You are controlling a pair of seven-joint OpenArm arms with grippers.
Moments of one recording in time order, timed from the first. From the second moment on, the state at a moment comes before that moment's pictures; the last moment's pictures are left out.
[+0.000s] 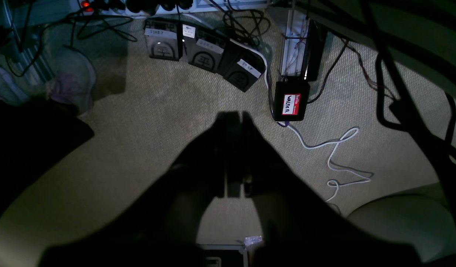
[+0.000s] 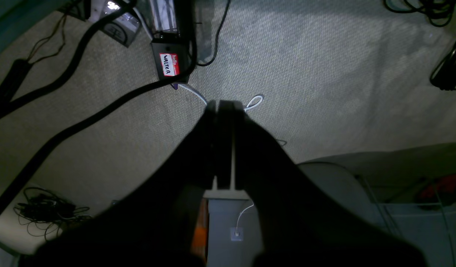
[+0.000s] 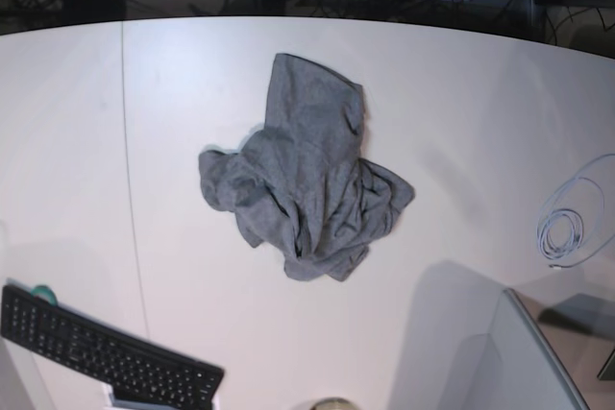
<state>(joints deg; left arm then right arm) 9.5 -2.6 1.7 11.4 -0.1 -0.7 -0.3 -8.0 1.5 -0.6 8.9 -2.1 0.3 -6.8</state>
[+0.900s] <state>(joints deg) 25.3 -9.0 8.0 33.3 0.5 -0.5 -0.7 -32.1 1.2 -0.5 51.6 -2.0 0.4 -24.8</state>
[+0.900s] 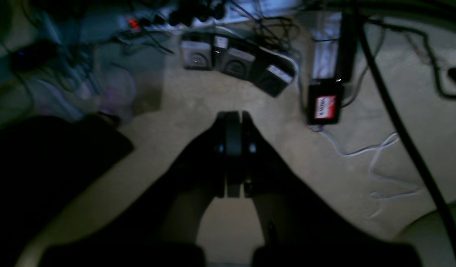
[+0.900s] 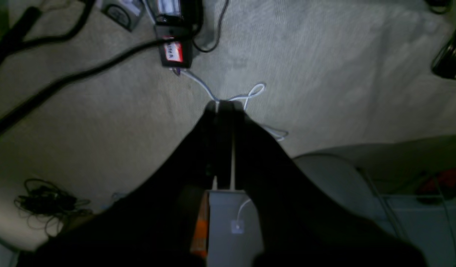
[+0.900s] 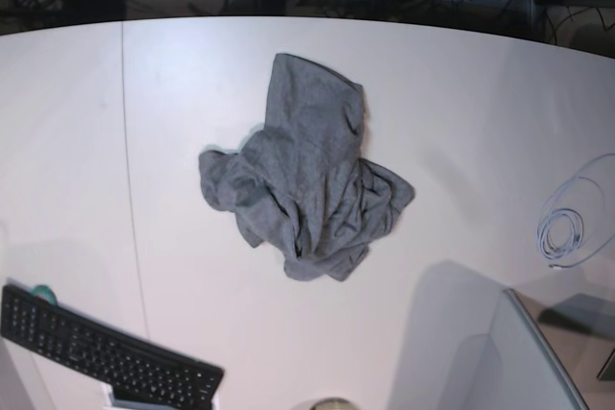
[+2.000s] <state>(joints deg) 57.1 -19.1 2.4 73.5 -10.7 -0.8 -29.4 -48.4 -4.5 12.0 96.5 -2.1 1.0 -26.4</state>
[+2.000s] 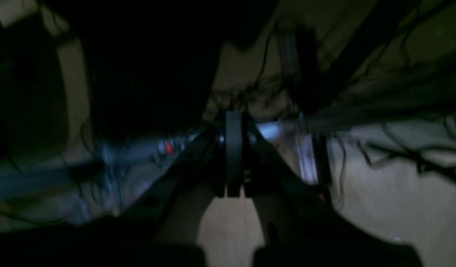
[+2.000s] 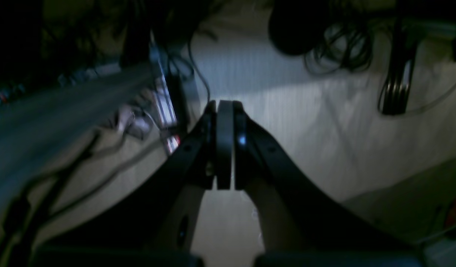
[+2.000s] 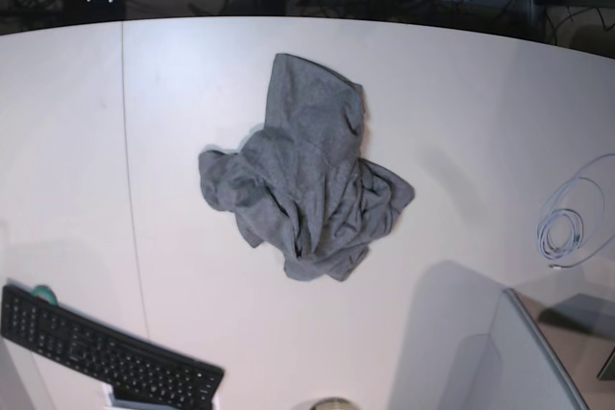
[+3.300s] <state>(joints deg) 52.9 -19.2 2.1 88.0 -28.3 -0.3 -36.2 -21.6 -0.5 -14.3 91.8 19.9 0.5 -32.2</state>
